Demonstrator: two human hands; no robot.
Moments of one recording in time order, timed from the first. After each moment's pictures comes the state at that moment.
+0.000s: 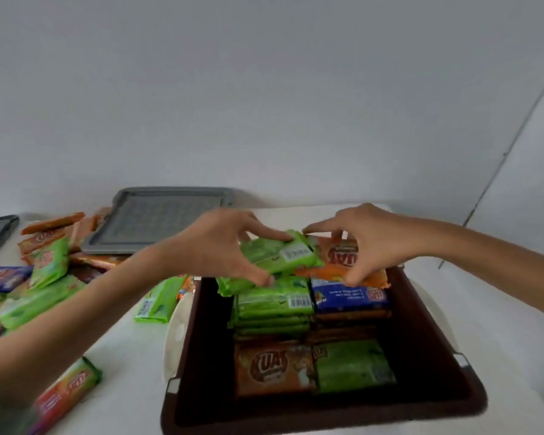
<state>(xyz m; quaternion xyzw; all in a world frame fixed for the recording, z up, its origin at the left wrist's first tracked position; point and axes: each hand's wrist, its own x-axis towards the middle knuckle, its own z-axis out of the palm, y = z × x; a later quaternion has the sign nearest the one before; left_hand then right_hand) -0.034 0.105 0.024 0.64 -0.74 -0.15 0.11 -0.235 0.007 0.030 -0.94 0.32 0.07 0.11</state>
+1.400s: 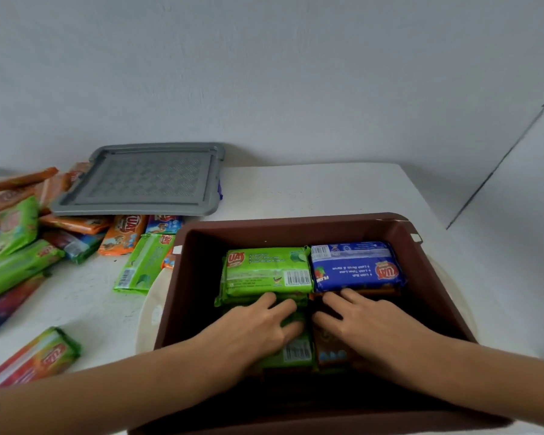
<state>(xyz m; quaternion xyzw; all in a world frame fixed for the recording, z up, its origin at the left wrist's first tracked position) -0.089 0.128 -0.088 0.51 -0.83 -0.09 -0.18 -0.255 0.060 -0.077 -0.96 0.21 0.21 0.01</state>
